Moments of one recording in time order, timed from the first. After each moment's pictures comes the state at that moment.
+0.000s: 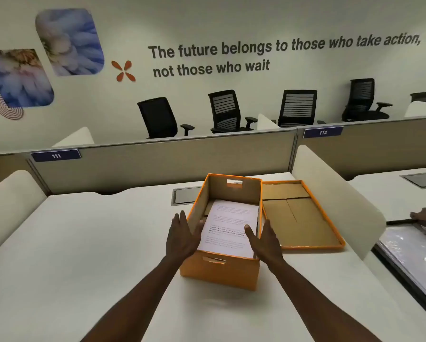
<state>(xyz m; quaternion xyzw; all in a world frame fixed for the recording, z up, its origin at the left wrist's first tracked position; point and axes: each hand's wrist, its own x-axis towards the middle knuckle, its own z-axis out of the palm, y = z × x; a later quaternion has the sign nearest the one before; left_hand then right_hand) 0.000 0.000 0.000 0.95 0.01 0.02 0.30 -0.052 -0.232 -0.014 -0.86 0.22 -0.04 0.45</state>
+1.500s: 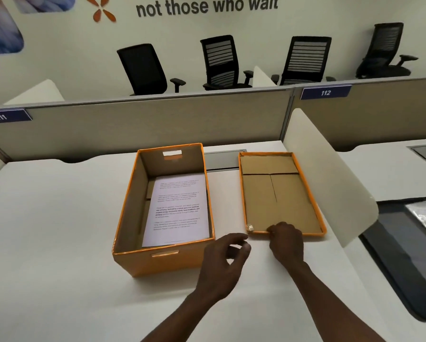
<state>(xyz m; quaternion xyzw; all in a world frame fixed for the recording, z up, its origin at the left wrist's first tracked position) -0.094 -0.185 -0.018 0.80 -0.12 -0.04 0.59 -0.037 -0.407 -0.103 -0.99 0.12 -0.06 0.11</state>
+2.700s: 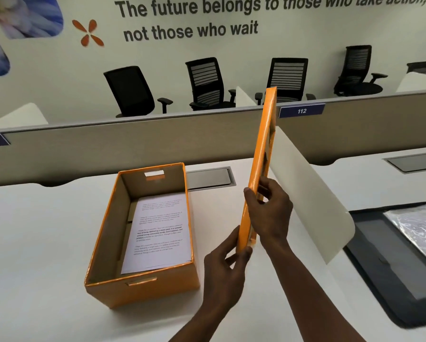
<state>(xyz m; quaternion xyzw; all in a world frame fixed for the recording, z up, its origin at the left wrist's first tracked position) -0.084 -0.254 0.013 0.75 -0.04 -0.03 0.66 -0.018 -0.369 0.073 -0.75 0.15 -0.35 0.53</state>
